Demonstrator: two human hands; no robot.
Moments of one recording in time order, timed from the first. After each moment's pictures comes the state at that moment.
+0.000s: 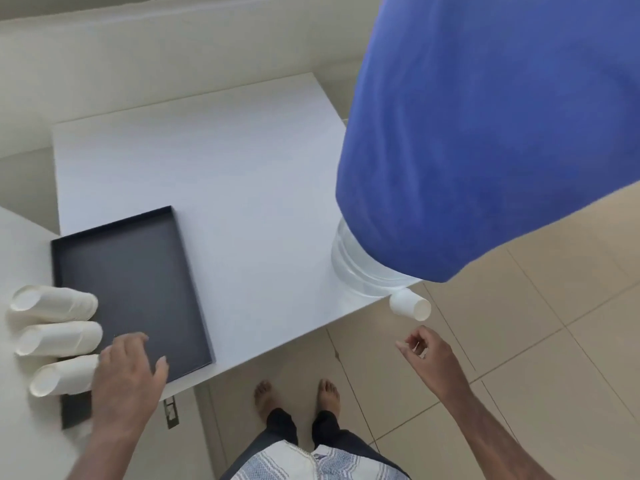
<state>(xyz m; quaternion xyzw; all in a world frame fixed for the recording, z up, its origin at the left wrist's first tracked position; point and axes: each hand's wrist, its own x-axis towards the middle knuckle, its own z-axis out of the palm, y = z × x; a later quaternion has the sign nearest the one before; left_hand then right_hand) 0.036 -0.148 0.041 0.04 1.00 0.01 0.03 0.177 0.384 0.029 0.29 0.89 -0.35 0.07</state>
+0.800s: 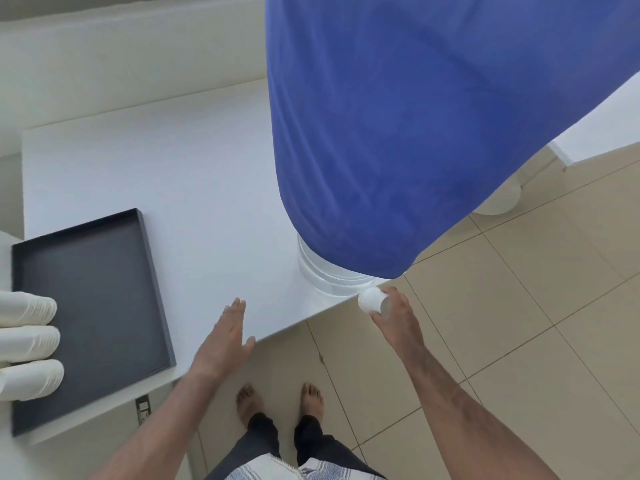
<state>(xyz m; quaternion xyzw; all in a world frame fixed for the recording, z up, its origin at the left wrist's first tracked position) 0.032 0.066 0.014 0.11 0.94 0.17 0.29 0.111 0.427 0.020 0.34 0.88 -0.32 0.10</state>
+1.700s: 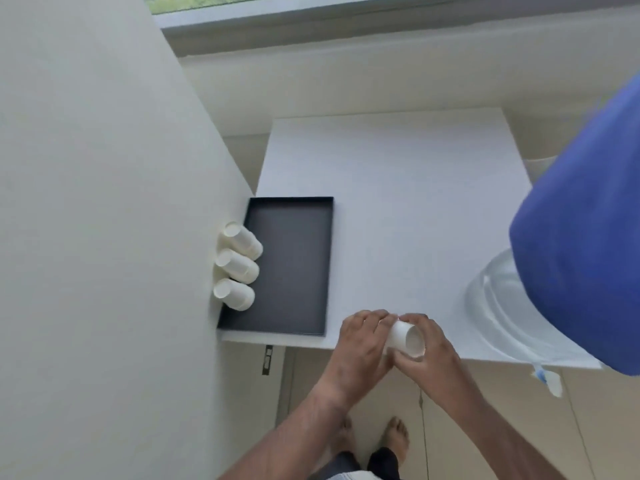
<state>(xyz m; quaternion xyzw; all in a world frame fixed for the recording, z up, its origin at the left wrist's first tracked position) 0.088 0.030 0.073 0.16 0.95 0.26 -0.04 0.081 0.205 0.115 0.01 0.88 -0.44 0.16</state>
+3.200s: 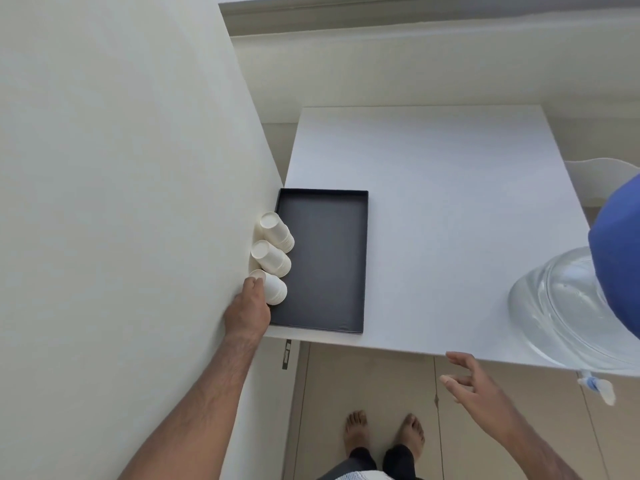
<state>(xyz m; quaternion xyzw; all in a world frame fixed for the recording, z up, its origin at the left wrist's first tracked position) 0.061 -0.261 0.067 -0.21 0.97 0.04 0.11 0.112 0.195 0.051 0.10 0.84 -0.45 0.29</state>
